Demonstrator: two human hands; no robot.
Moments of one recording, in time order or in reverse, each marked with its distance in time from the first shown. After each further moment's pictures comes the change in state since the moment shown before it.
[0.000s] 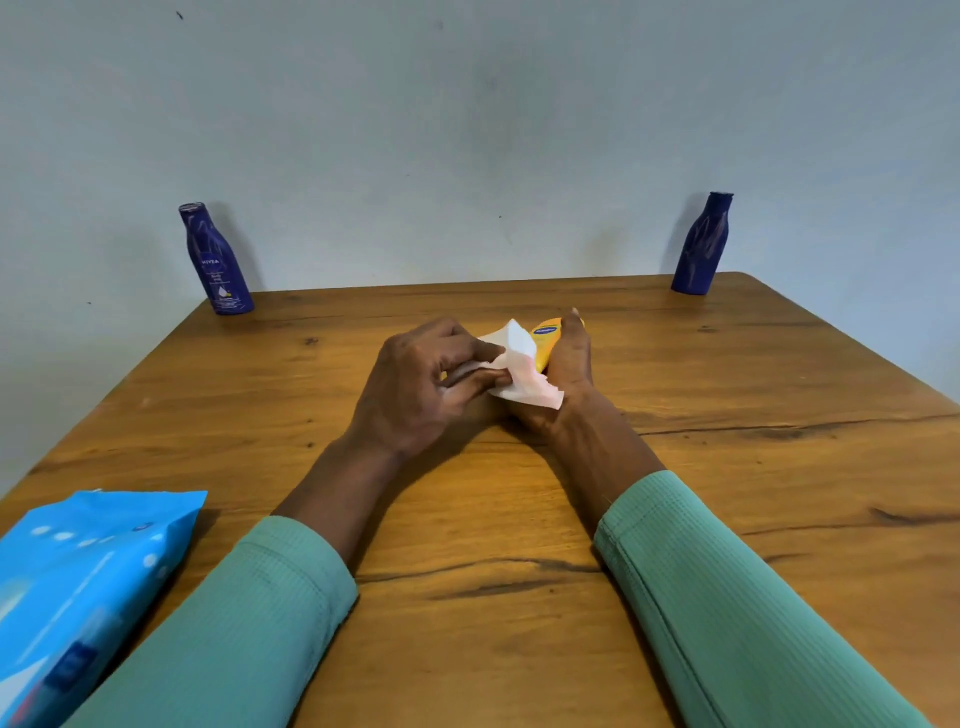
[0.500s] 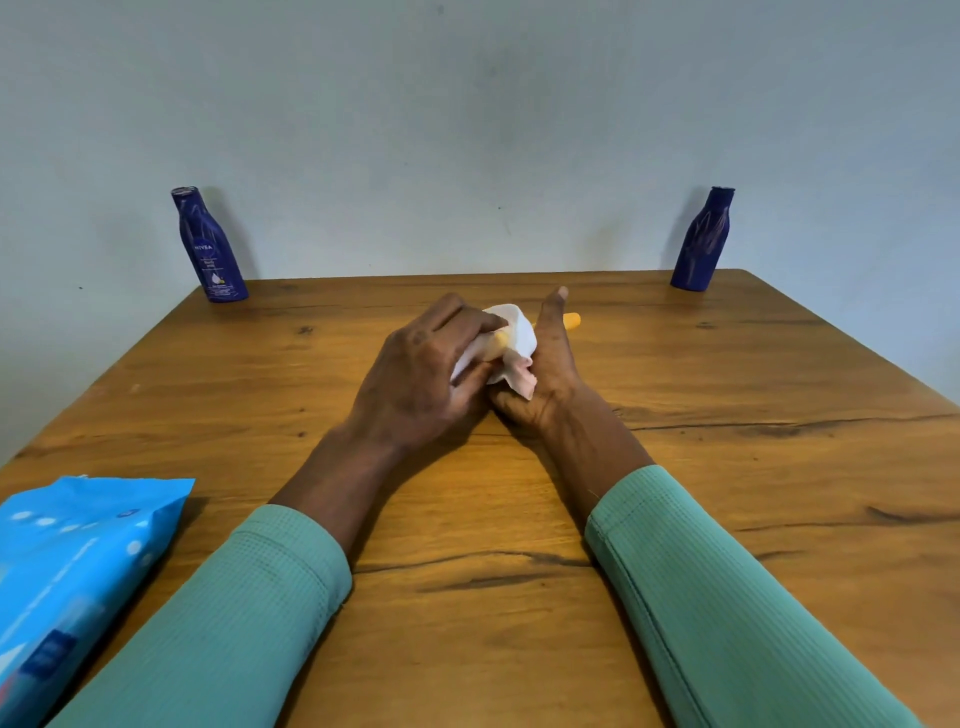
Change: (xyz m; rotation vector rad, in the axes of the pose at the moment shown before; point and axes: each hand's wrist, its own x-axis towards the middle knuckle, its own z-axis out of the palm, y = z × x) left_hand 0.001 0.008 0.007 0.200 -0.022 0.063; right_hand -0.002 0.008 0.004 0.009 -0.118 -0.048
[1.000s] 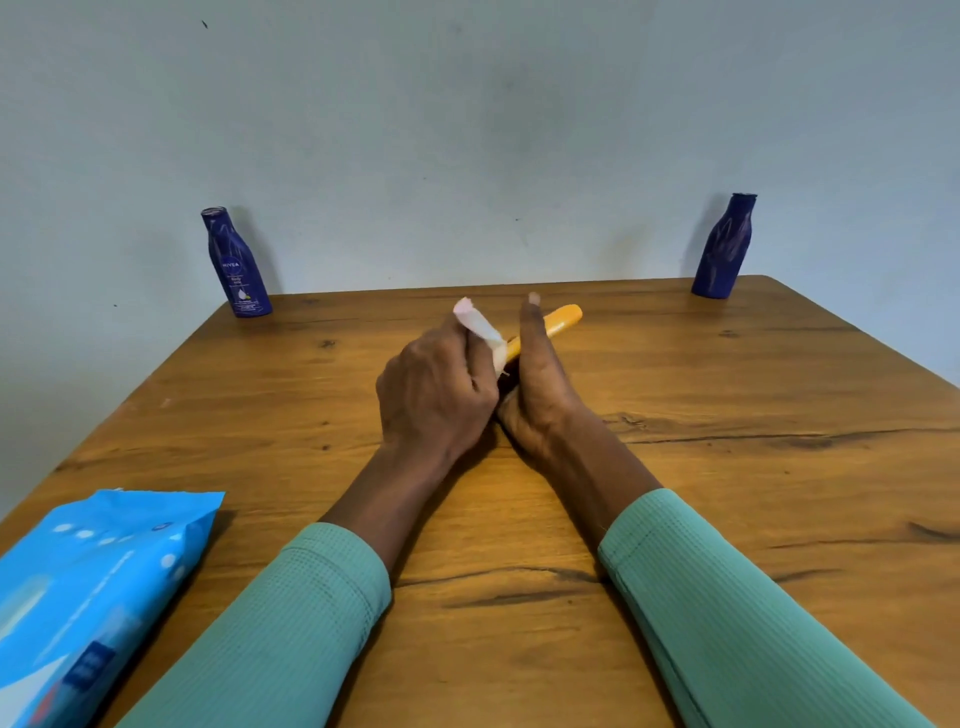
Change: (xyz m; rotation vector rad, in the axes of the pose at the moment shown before) left_hand 0.001 0.011 0.010 0.200 0.221 -0.384; right_hand -0.013 0.018 0.016 -0.234 -0.097 -0.226
